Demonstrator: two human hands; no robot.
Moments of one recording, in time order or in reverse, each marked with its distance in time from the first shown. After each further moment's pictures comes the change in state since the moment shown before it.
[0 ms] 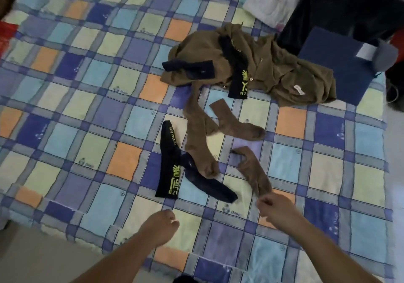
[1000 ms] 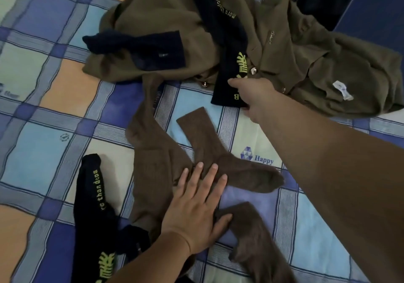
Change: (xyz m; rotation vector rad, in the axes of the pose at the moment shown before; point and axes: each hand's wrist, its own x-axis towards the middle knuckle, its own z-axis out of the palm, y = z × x) left_hand 0.287 0.176 -0.007 0.464 0.592 0.689; right_hand 0.397 -0.179 -0.119 0.771 0.349 -0.013
